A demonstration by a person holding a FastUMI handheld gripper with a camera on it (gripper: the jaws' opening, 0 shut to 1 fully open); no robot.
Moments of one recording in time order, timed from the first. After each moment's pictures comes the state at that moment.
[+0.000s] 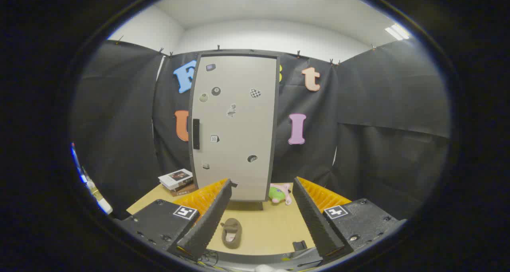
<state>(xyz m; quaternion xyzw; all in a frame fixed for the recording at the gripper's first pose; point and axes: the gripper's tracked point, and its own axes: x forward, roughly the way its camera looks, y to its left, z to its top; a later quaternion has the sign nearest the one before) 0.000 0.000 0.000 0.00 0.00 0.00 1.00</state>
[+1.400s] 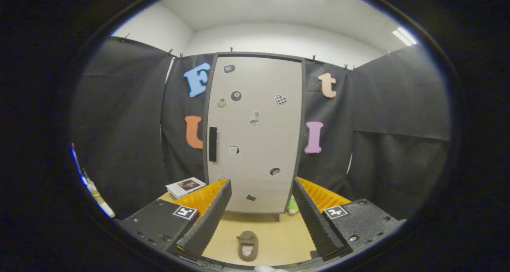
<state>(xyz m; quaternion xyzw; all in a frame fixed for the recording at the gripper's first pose) 0.076 0.100 0.016 0.00 -0.02 0.05 1.00</state>
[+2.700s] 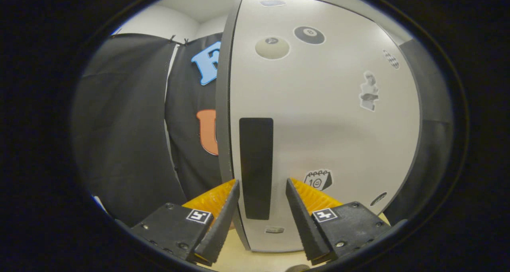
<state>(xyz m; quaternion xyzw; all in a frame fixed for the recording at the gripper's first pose) 0.366 0.282 0.028 0.03 0.02 0.13 0.99</state>
